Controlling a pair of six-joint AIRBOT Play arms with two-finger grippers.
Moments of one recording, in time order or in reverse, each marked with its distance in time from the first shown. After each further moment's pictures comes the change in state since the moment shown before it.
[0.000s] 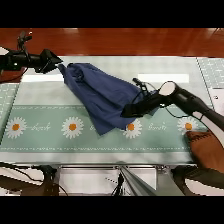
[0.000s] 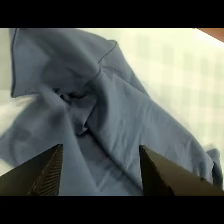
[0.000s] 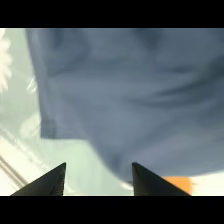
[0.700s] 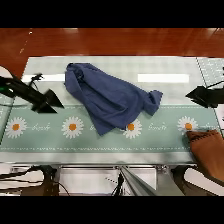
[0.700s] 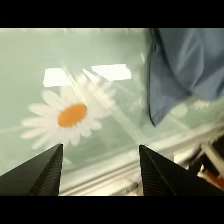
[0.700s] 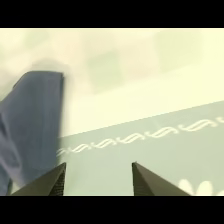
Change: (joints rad) left arm -0.031 0.235 -0.465 0.270 -0.453 -0.123; right arm -0.831 0.148 0.000 -0.201 0.015 -0.061
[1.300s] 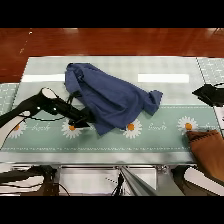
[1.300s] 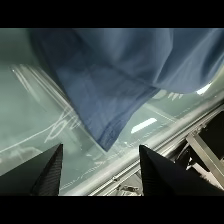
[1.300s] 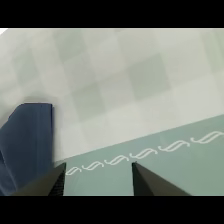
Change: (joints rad) left arm -0.388 -0.027 -0.264 -0.293 0.347 0.032; right arm -0.053 0.003 0.000 0.047 -0.058 -0.030
